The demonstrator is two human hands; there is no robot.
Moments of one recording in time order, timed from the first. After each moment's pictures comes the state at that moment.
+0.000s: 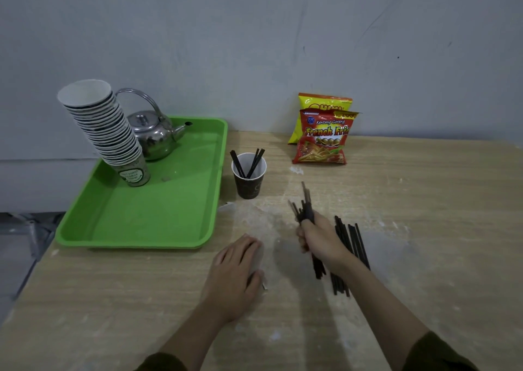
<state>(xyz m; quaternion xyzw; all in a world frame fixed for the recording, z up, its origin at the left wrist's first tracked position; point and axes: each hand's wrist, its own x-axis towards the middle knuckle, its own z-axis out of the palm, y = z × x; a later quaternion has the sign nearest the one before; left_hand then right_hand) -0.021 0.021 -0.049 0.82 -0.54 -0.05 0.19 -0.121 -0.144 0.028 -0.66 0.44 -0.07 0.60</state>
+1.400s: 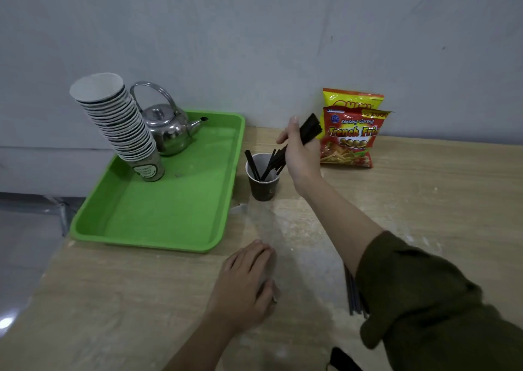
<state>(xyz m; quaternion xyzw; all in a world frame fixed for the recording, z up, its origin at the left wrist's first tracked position) -0.024 0.020 -0.045 0.82 -0.53 -0.05 0.19 0.015 -0.186 0.075 -0.60 0.36 -0.36 0.61</state>
